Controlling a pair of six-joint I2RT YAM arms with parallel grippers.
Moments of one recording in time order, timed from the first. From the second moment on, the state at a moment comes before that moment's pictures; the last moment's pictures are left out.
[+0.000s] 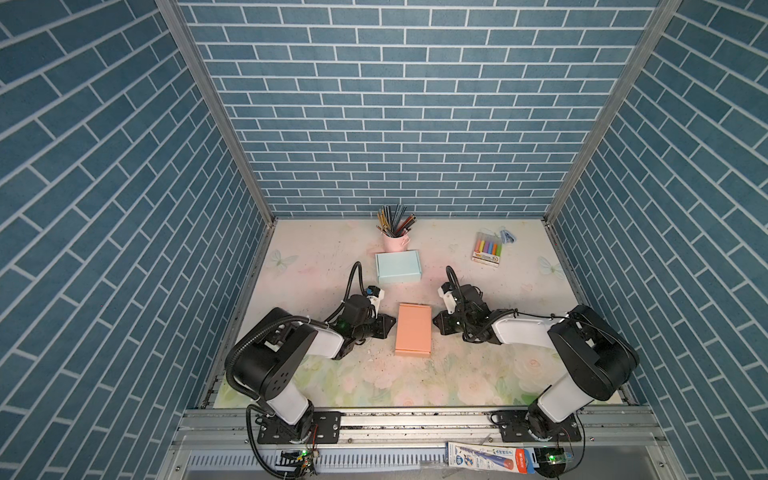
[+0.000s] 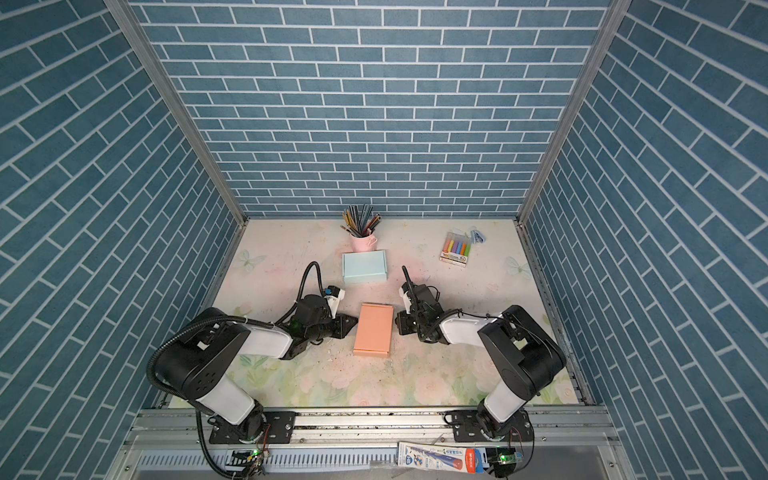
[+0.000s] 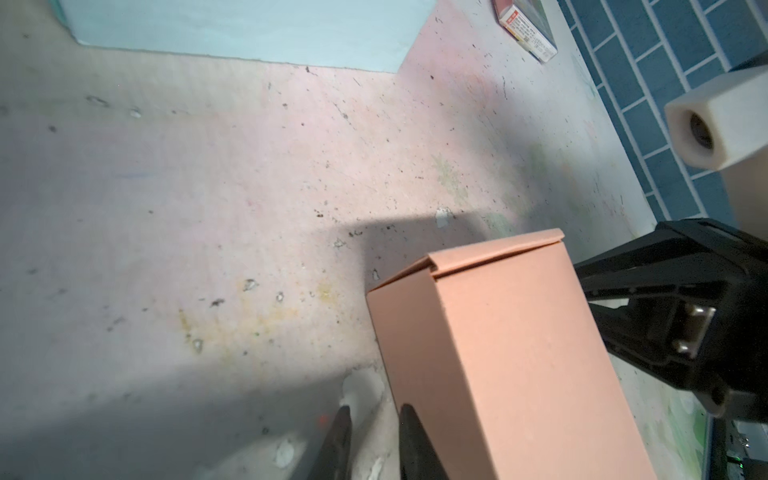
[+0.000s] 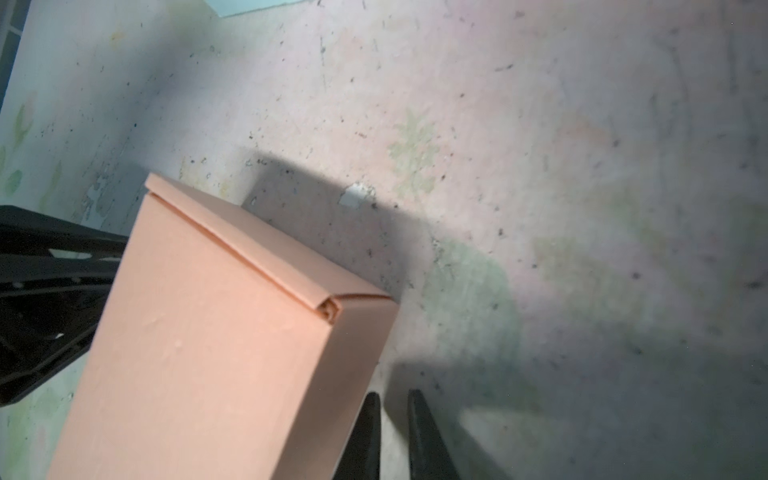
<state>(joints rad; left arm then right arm) -0.53 1.63 0.43 0.53 0.32 -0.48 0.66 1.61 0.64 0.10 -0.22 0.42</state>
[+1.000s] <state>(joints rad) -0.53 1.71 0.55 0.50 0.33 -0.49 0.66 1.68 0.73 0.09 -0.22 0.41</state>
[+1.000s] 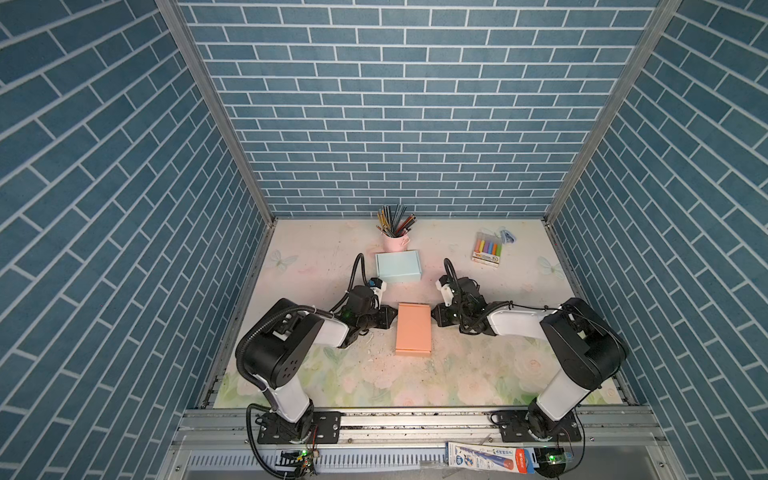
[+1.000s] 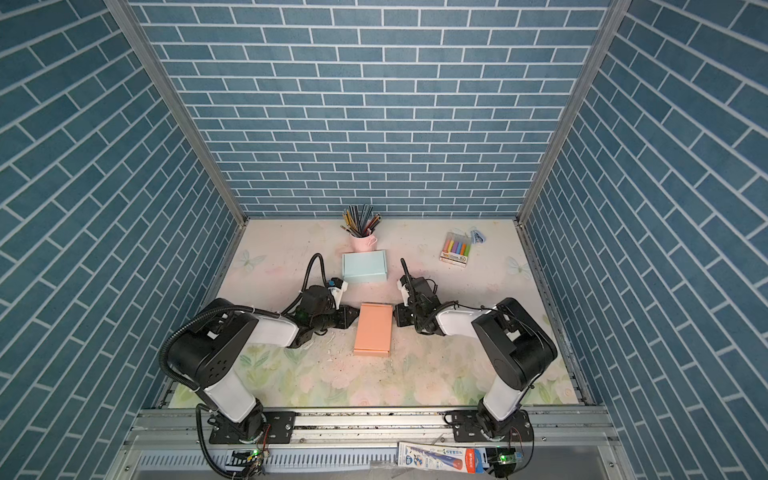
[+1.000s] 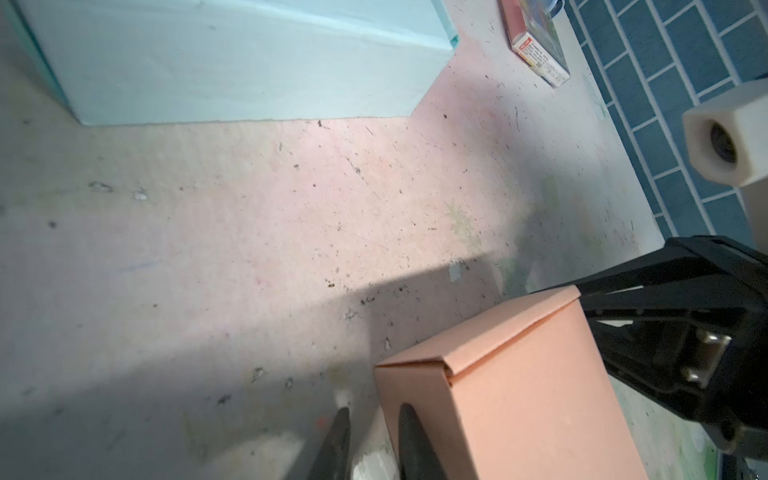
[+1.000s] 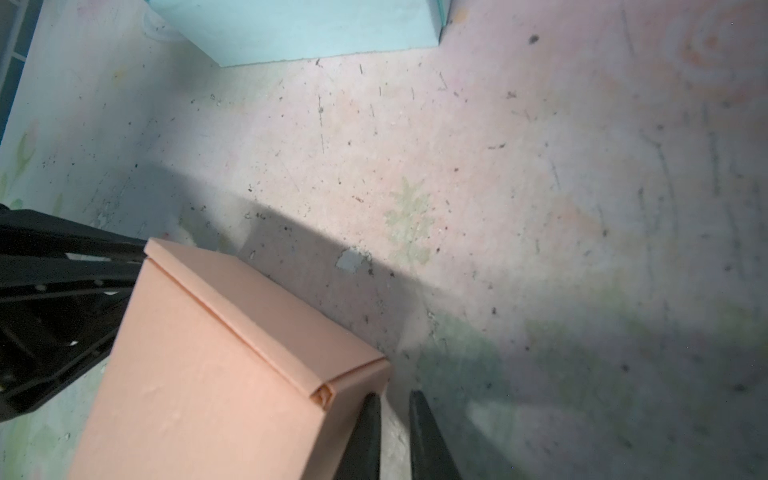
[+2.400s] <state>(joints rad) -0.92 0.99 0.25 0.14 0.27 -0.54 0.65 1.71 1.02 -0.10 -0.43 0.27</state>
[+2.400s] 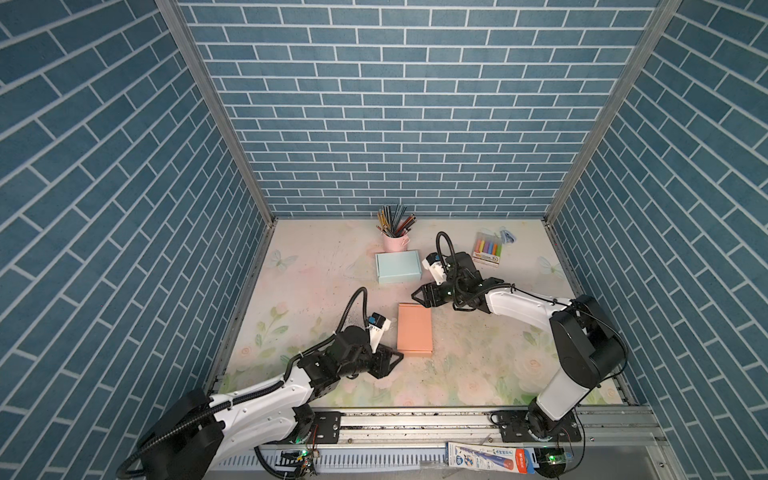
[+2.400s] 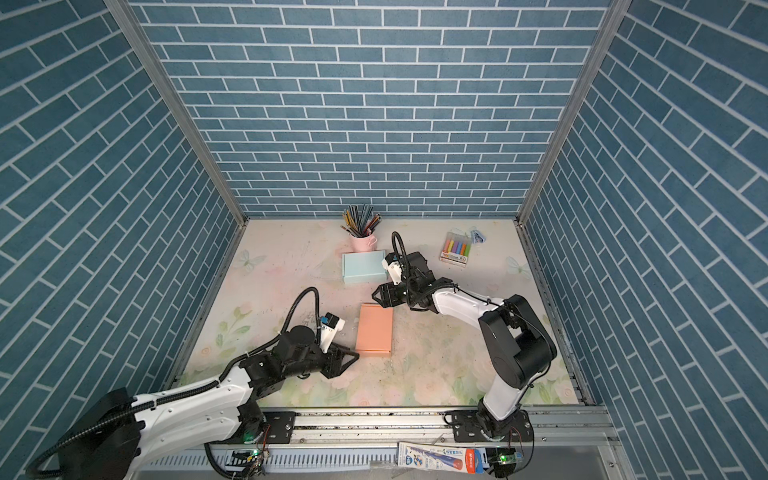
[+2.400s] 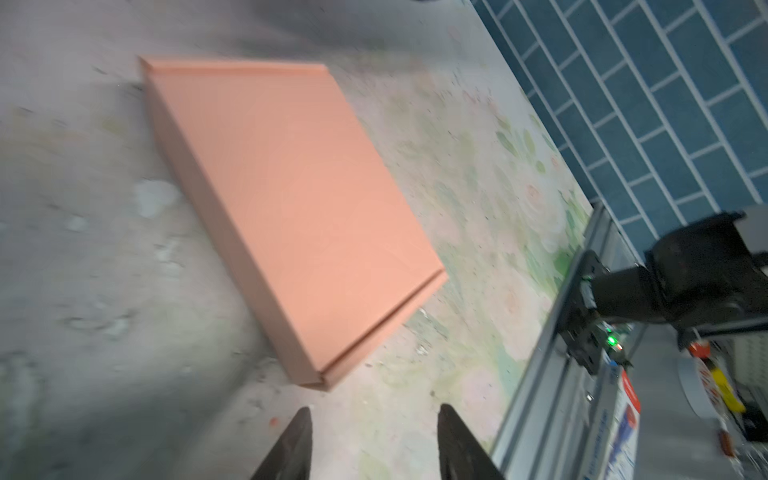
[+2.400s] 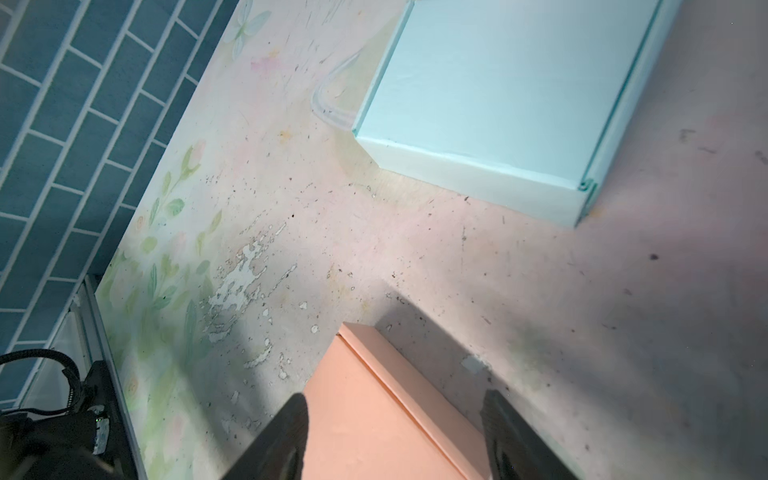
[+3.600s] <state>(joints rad) -0.96 1.30 0.29 0.37 0.18 -0.60 0.68 1.80 0.97 -0.02 -0.42 0.28</state>
